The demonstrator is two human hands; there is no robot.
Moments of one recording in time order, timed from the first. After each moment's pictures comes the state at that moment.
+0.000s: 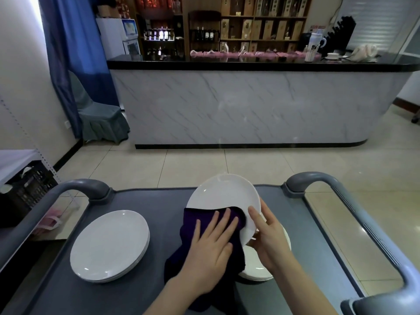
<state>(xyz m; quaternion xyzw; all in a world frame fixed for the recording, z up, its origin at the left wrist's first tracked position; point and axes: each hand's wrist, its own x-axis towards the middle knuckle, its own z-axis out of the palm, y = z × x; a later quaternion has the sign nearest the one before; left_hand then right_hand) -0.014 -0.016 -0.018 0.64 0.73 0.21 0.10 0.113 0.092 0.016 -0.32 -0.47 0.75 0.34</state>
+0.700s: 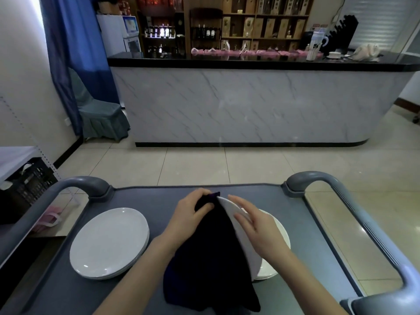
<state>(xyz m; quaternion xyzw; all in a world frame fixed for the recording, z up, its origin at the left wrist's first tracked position) -0.084 0.014 0.017 0.54 0.68 0.46 0.17 0.113 0.090 0.042 -0.33 -0.85 0.34 0.23</state>
